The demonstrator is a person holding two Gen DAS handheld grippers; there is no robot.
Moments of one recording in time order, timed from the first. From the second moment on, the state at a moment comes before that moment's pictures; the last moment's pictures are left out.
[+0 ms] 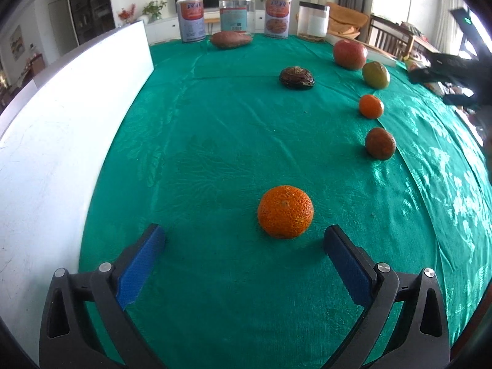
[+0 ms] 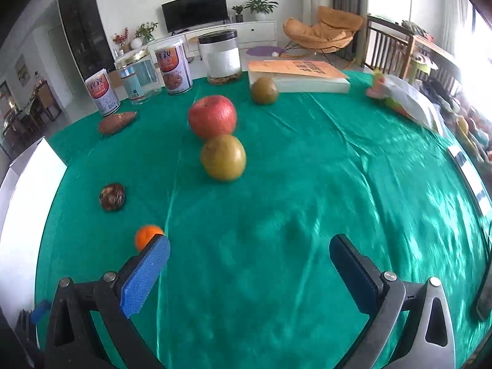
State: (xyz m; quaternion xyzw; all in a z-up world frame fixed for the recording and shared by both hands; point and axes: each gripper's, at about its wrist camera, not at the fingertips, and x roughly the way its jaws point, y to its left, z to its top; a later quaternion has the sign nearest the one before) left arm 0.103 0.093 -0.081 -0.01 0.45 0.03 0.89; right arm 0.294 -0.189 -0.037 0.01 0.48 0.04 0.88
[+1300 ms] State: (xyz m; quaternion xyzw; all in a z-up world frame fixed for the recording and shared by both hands) left arm 0.103 0.093 -0.082 -0.01 0.45 0.03 0.89; right arm 0.154 -0.185 -0.063 -0.23 0.71 0.16 0.65
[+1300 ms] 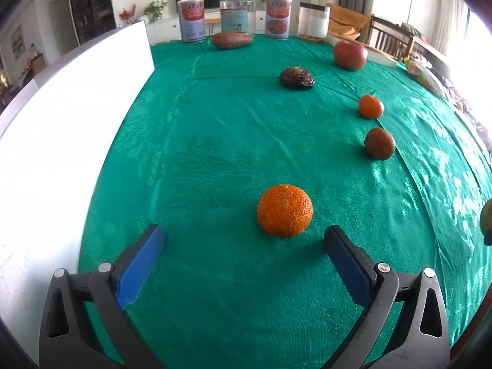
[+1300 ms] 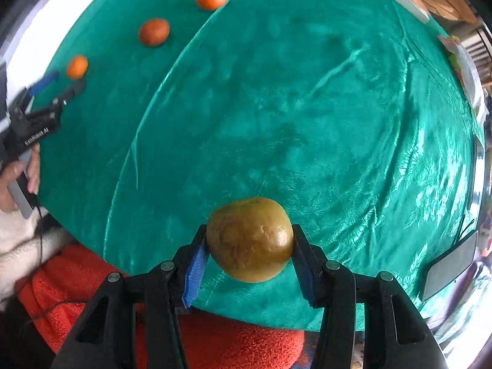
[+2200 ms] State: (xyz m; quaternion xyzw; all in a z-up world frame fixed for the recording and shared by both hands) left arm 0.103 0.093 -0.082 -0.01 0.45 0.03 0.89; right arm 0.134 -0.195 -0.025 -0.09 0.60 0.17 0.78
